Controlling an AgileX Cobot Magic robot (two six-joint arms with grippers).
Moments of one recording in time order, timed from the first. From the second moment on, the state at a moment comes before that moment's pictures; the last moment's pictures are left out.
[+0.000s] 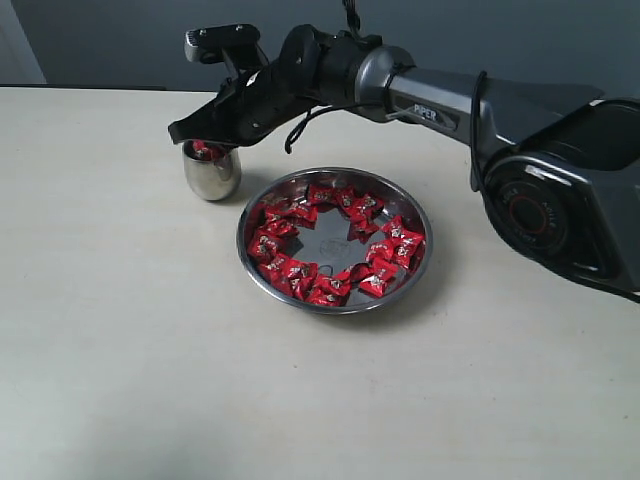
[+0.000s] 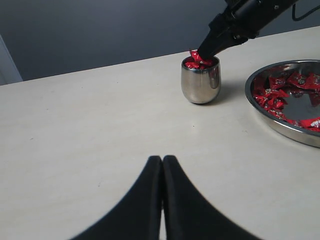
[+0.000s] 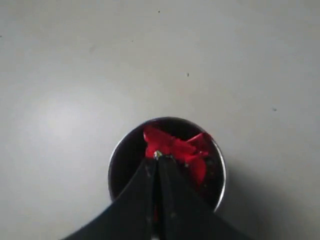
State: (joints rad) left arm -0.11 0.00 0.00 0.14 0.32 -0.06; right arm 0.62 2.47 -2.11 0.53 0.55 -0.39
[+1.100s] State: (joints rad) left arm -0.11 0.00 0.00 0.14 0.32 -0.06; right arm 0.62 2.37 -2.28 0.41 0.78 -0.36
